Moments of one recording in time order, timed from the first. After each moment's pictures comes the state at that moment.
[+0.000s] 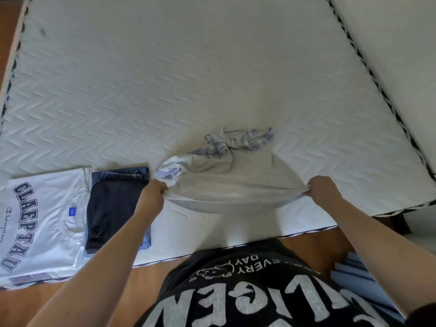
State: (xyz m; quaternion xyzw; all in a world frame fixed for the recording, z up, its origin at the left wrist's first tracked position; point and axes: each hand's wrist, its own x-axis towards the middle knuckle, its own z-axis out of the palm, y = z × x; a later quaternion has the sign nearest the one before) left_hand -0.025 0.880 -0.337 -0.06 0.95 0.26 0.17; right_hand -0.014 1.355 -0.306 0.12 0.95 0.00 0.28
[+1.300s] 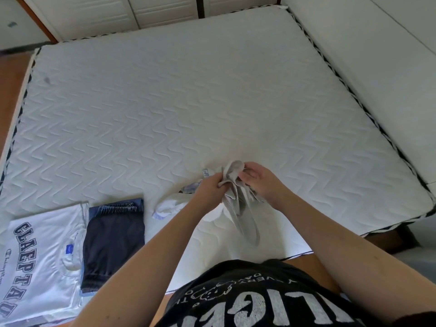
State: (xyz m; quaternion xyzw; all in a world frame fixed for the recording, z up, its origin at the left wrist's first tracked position) left_hand -0.089 1.077 -0.242 0.04 0.86 0.45 0.23; right_hand -0.072 1.261 -0.225 0.08 0.74 -0.64 0.19
